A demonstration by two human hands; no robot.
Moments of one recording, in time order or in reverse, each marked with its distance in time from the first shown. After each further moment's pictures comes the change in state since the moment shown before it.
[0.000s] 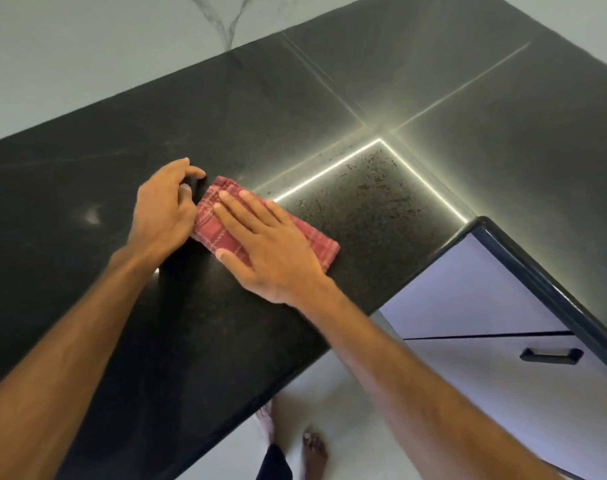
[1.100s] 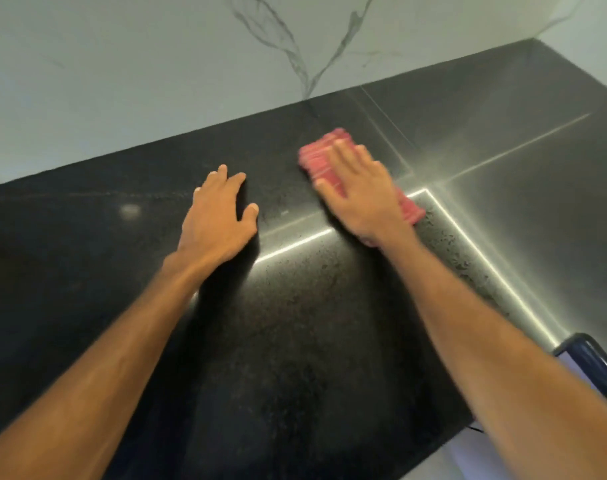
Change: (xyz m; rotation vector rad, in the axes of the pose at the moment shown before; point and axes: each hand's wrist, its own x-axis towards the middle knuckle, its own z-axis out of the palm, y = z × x) left_hand 0.076 -0.037 -0.002 0.069 -0.084 -0.139; right_hand 0.165 0.127 -0.024 -0.040 0.101 0.206
